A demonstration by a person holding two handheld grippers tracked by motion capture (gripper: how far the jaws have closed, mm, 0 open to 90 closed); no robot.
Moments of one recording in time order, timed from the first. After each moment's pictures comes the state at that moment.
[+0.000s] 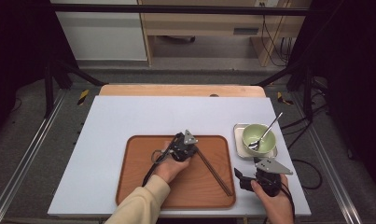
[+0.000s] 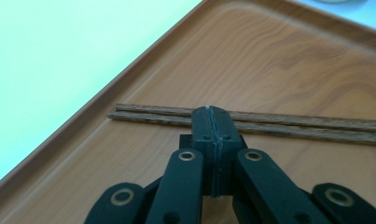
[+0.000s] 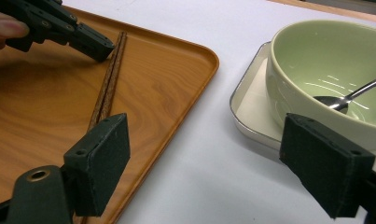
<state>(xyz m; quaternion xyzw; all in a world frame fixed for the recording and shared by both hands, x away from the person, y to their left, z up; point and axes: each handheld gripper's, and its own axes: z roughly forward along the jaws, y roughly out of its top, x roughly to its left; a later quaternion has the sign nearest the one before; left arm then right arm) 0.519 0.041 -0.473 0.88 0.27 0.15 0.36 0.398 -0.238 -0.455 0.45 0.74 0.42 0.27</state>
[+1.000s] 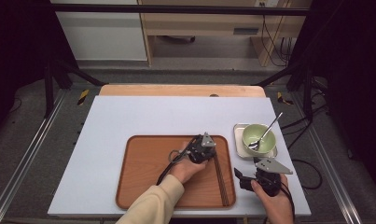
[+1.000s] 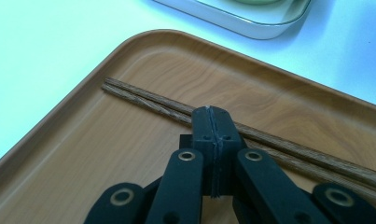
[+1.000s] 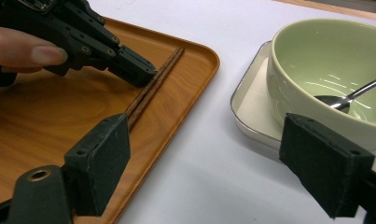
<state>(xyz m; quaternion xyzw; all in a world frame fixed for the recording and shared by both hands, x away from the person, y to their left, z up) 0.517 -0.012 -0.477 0.89 0.22 0.11 0.39 0.398 -0.238 -0.455 0.45 0.74 0.42 0.27</state>
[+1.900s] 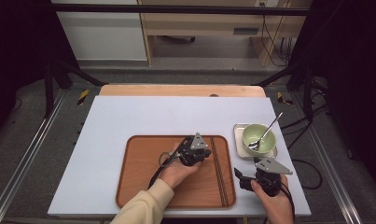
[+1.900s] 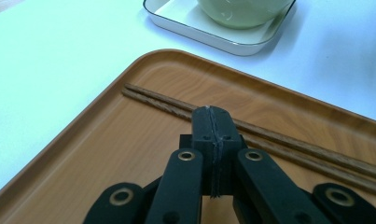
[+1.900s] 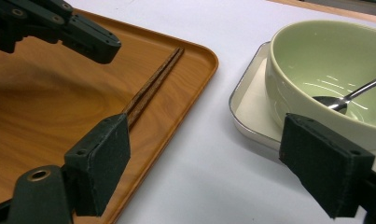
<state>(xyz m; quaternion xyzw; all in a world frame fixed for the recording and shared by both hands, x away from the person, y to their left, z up) 0.495 0.018 -0.454 0.87 0.21 0.13 0.42 0.398 -0.238 -0.455 0.45 0.74 0.42 0.27</state>
